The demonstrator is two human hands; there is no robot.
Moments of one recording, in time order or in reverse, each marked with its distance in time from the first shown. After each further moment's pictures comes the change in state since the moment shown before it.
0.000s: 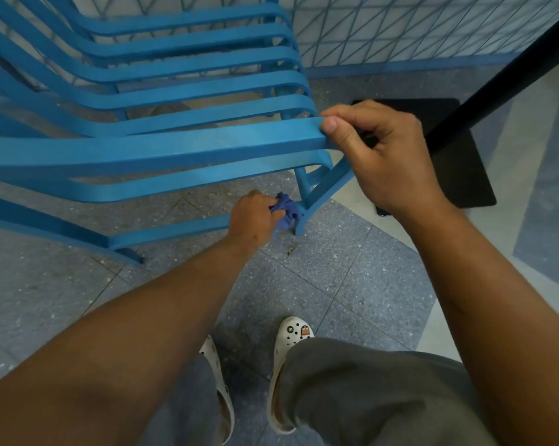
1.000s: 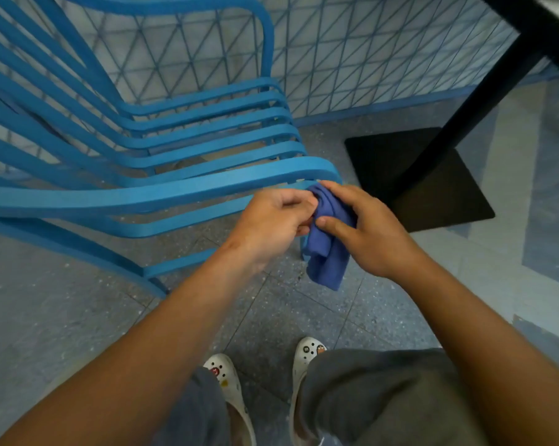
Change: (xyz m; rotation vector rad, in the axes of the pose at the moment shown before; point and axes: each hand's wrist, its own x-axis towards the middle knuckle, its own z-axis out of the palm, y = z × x) left_hand -0.109 0.142 -0.132 -0.853 -0.192 -0.039; right_hand -0.074 -0.025 -0.025 -0.001 -0.214 0.174
